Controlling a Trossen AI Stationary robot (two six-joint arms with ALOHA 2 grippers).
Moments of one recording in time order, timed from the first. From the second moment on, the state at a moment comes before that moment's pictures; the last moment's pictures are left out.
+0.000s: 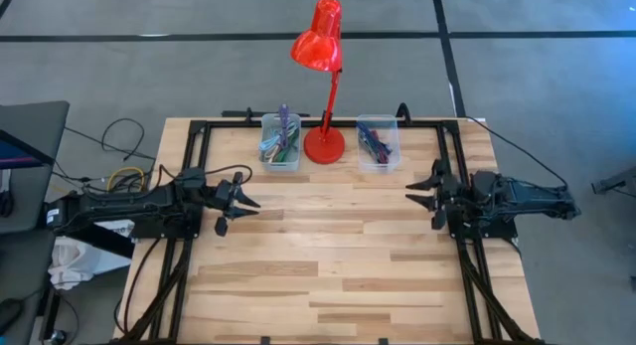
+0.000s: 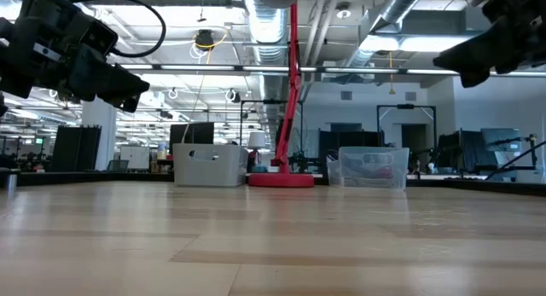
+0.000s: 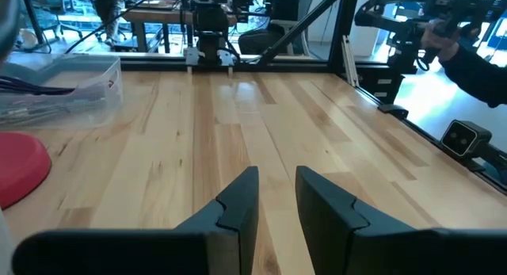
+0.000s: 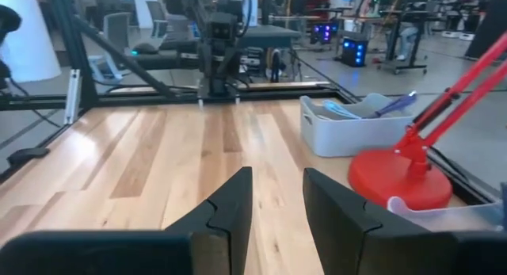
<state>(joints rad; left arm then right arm) 0.26 0.33 0.00 0.32 0.47 0.06 0.04 0.02 0.19 -0.28 0.18 0.00</state>
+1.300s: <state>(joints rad) 0.26 0.46 0.01 0.40 0.45 0.11 0.07 0.11 0.04 -0.04 0.18 -0.03</state>
